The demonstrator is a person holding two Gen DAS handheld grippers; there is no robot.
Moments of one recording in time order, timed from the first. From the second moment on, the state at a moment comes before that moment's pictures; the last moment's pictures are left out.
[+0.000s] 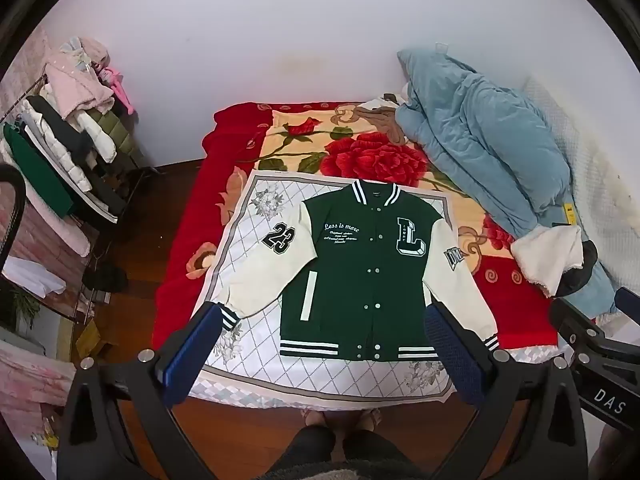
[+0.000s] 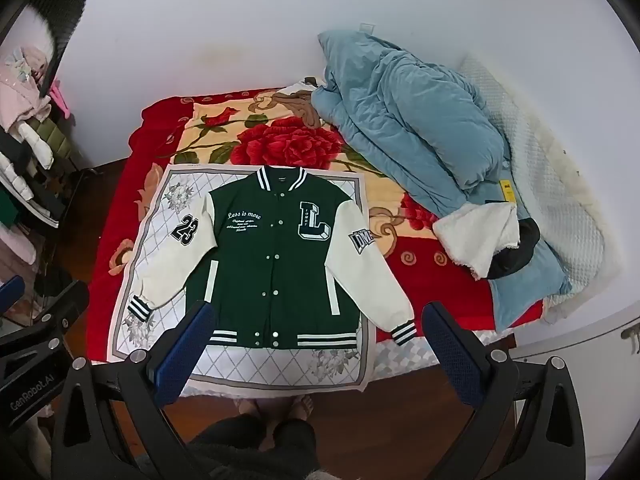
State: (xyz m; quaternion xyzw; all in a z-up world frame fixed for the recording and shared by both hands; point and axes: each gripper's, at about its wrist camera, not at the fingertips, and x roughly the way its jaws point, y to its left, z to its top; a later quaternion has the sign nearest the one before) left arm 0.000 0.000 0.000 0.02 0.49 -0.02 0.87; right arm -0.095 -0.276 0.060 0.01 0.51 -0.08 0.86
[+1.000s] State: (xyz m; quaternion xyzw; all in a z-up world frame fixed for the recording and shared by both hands) left arm 0.002 0.002 0.004 0.02 0.48 -0.01 0.88; right arm -0.099 -0.275 0.071 0.00 0.51 -0.09 0.86
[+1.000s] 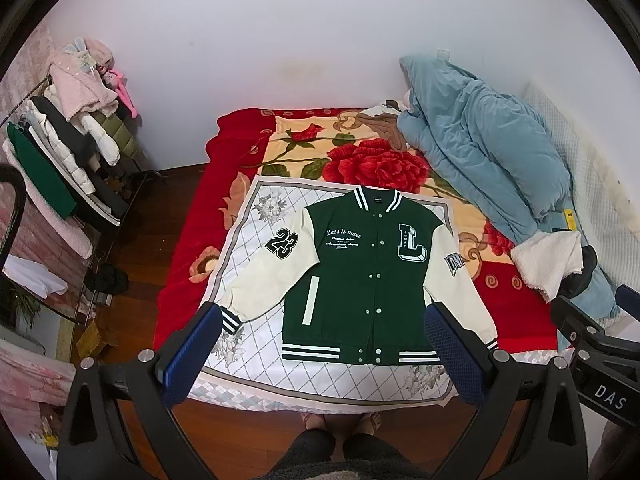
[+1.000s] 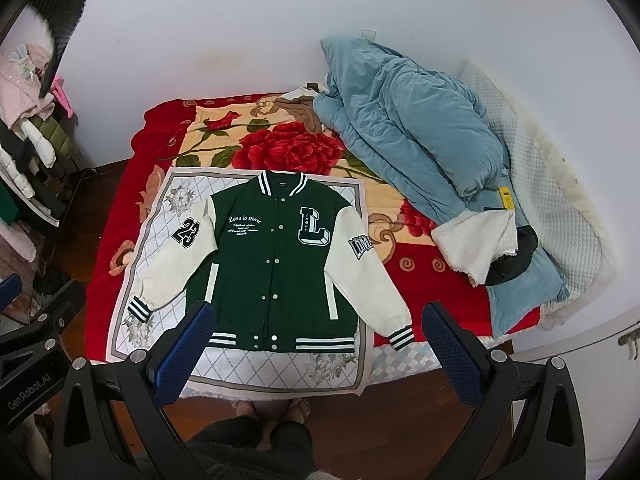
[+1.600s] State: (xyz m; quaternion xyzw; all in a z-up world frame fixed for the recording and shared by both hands) left arm 0.007 -0.002 0.008 0.02 0.48 -0.01 0.88; right arm -0.099 -0.274 0.072 0.00 0.51 -0.09 0.86
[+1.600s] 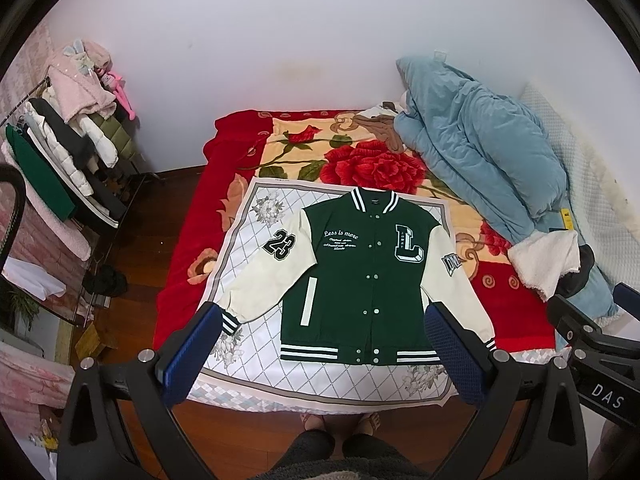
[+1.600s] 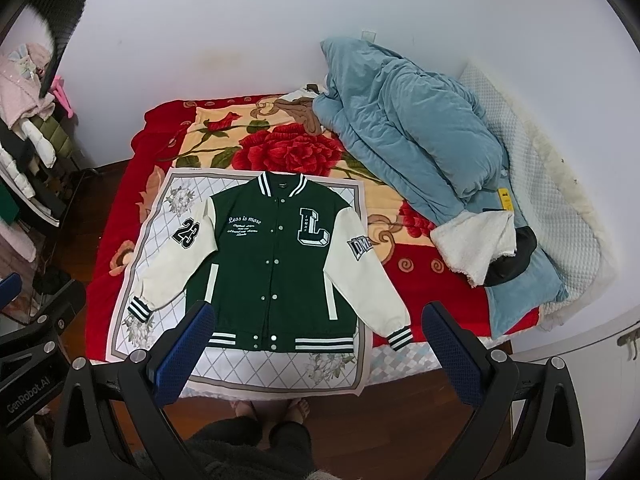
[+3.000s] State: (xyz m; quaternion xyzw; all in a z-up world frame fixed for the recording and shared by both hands) left arm 0.012 -0.010 0.024 0.02 0.48 -0.02 0.88; right arm -0.096 -0.259 0.093 0.00 0.50 -0.09 0.86
